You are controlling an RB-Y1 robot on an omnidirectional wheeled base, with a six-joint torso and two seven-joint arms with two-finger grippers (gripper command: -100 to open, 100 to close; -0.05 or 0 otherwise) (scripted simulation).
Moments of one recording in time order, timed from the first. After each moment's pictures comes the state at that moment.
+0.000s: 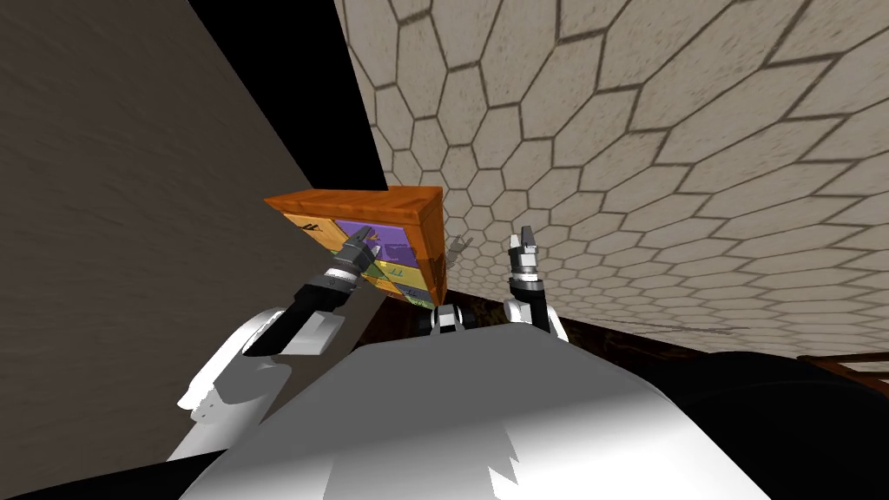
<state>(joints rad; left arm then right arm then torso) 0.39 0.73 0.07 -2.57 0.09 0.38 0.36 0.52 0.01 -0.05 -2.22 0.10 -0.52 0.10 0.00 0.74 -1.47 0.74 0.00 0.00</state>
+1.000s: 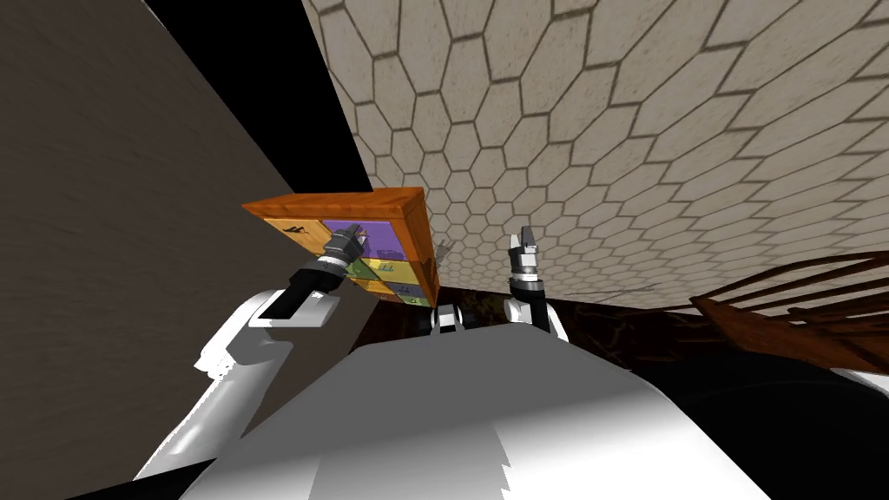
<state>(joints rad) 0.26 0.77 0.15 -2.38 0.10 0.42 0.41 0.52 0.01 -0.05 -2.22 0.10 -0.52 0.10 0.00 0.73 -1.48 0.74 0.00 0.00</state>
